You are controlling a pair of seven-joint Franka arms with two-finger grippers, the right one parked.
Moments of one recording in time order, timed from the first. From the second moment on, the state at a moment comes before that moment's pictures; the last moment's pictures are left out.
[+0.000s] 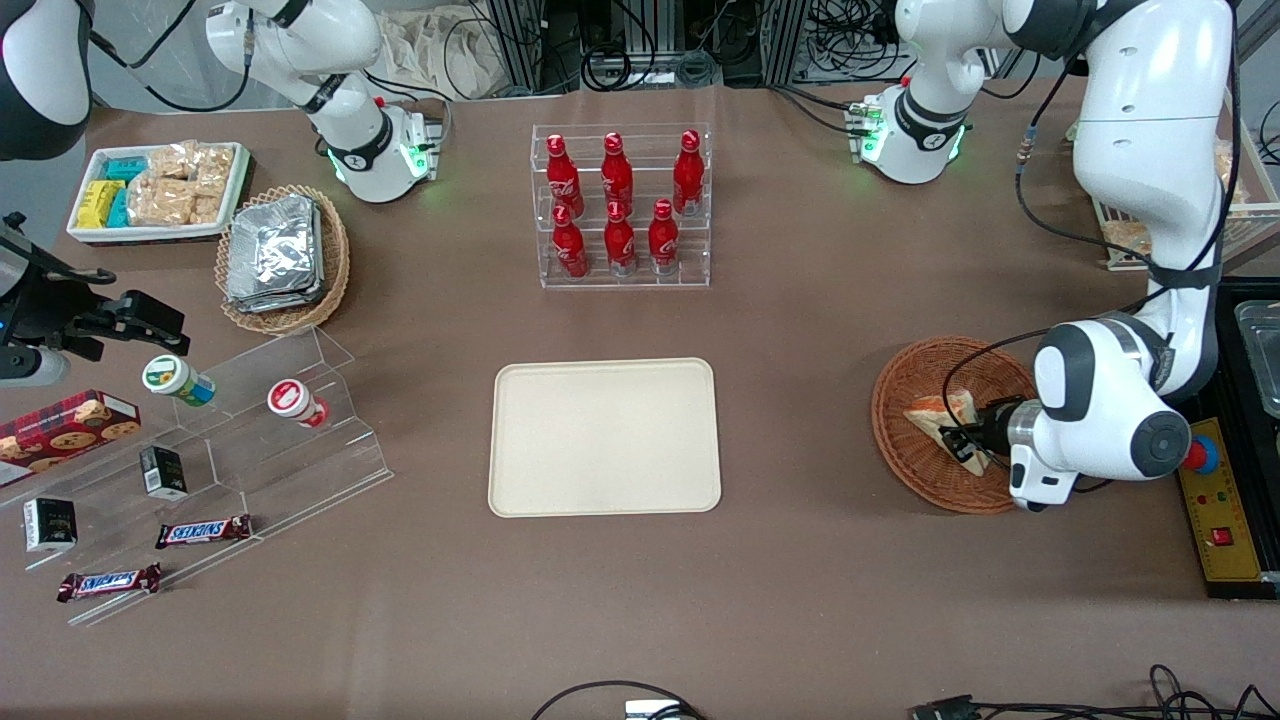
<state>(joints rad) -0.05 0.57 0.04 -1.72 -0.20 1.96 -0.52</state>
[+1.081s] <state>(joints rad) -0.24 0.54 -0.15 -1.33 -0.14 1.65 -0.26</state>
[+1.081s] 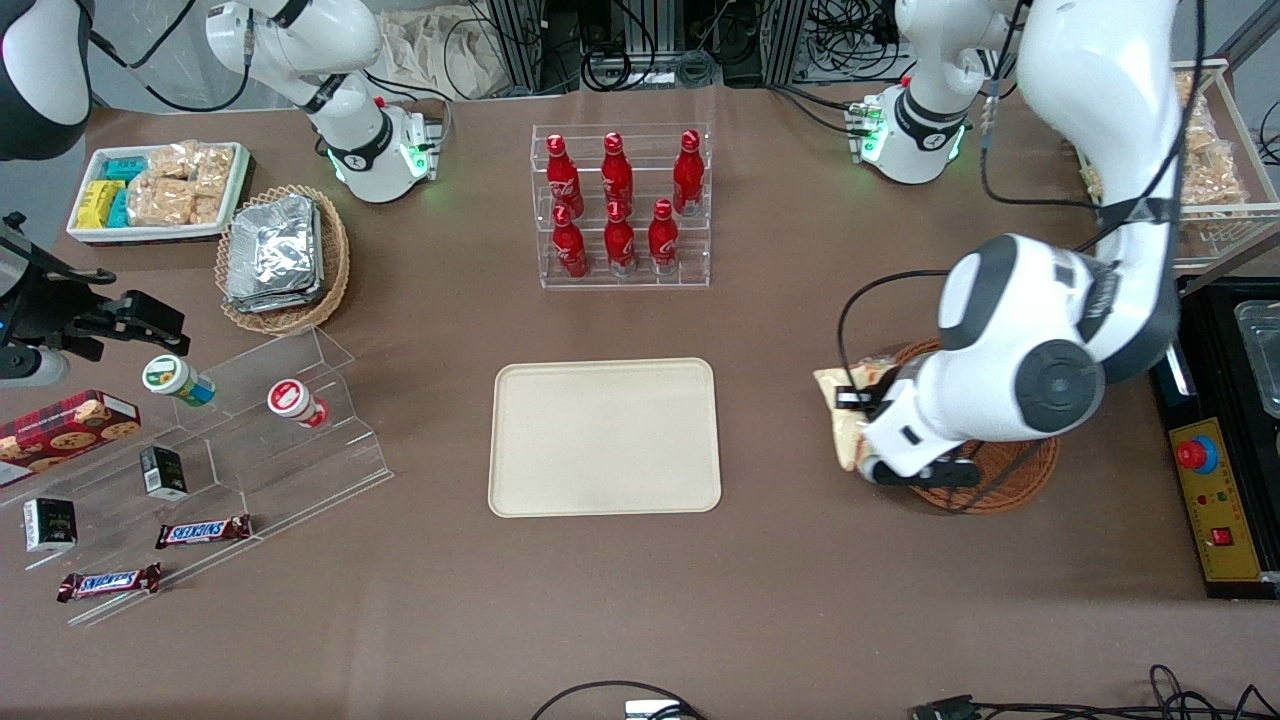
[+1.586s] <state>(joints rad) -0.42 0.76 -0.16 -1.24 -0.14 1.82 -0.27</state>
